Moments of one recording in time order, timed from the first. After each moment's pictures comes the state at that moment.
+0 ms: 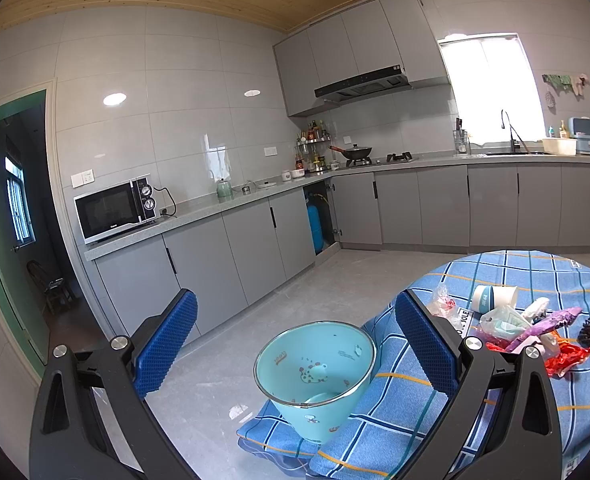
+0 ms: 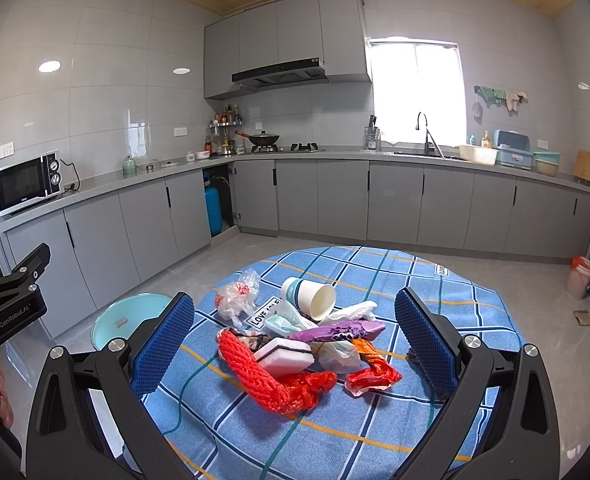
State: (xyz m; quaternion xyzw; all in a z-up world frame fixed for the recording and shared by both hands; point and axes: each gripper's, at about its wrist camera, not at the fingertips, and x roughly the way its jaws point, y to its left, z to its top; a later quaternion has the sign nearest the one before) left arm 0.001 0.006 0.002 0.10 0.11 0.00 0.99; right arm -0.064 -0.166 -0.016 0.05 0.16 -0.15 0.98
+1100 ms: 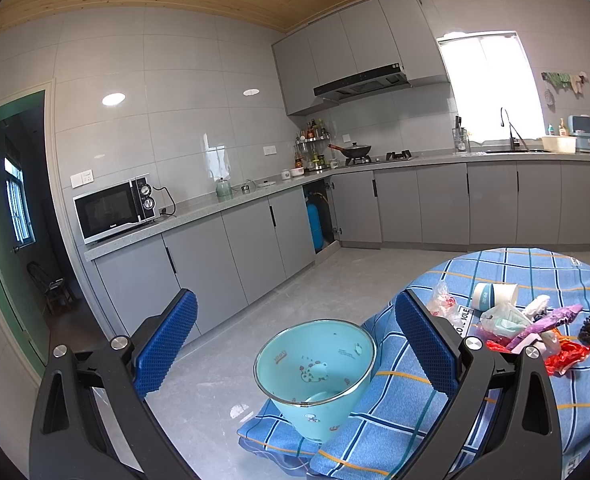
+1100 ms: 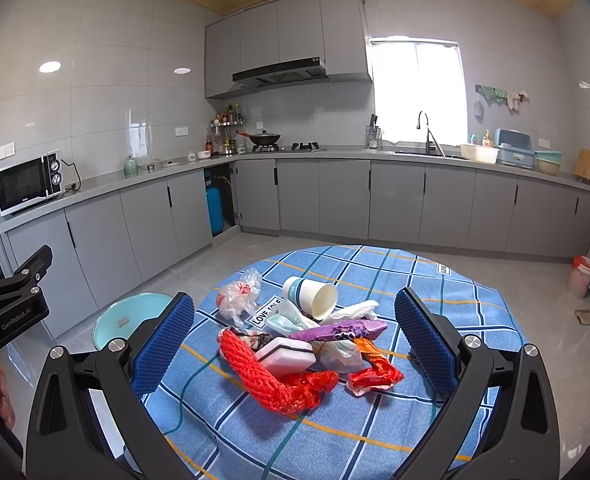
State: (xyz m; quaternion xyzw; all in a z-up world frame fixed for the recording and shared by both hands) left arm 0.002 0.007 0.004 0.10 0.12 0.00 0.99; right arm -0.062 -0.164 -0.017 0.05 0.16 -0.15 0.98
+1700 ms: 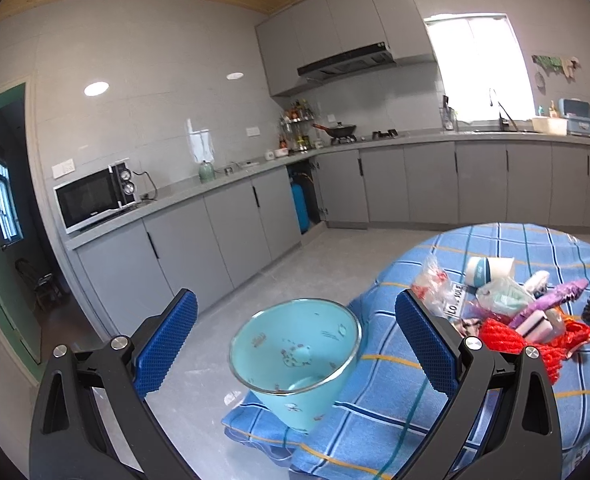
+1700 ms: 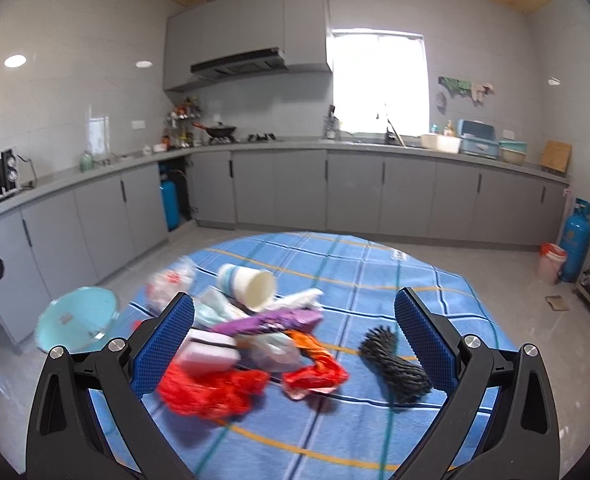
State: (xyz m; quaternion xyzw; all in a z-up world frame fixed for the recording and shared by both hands) left arm 0.033 -0.016 -0.035 0.12 0.15 -0.03 0.98; right arm -0.047 -0.220 -0.058 0.05 0.17 -0.23 0.96
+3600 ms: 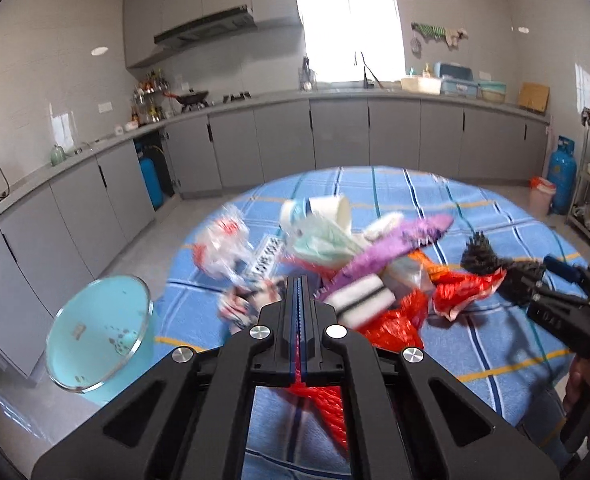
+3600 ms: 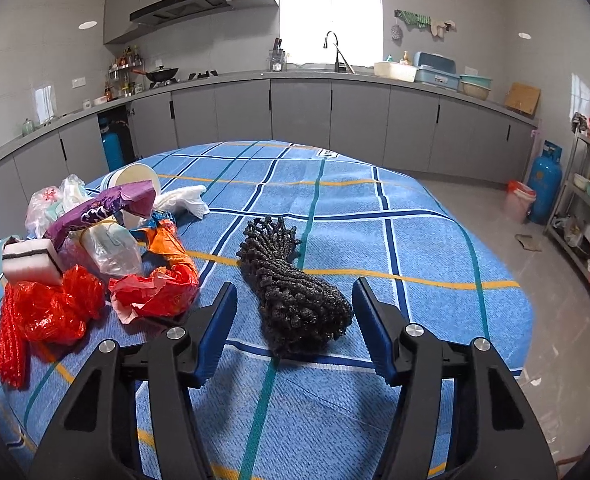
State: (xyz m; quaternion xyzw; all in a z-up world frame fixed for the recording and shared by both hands) left arm 0.042 -0.143 -0.112 0.13 0.22 -0.28 0.93; right arm -0.052 -0.327 -0.175 0.09 0.27 -0.29 0.91
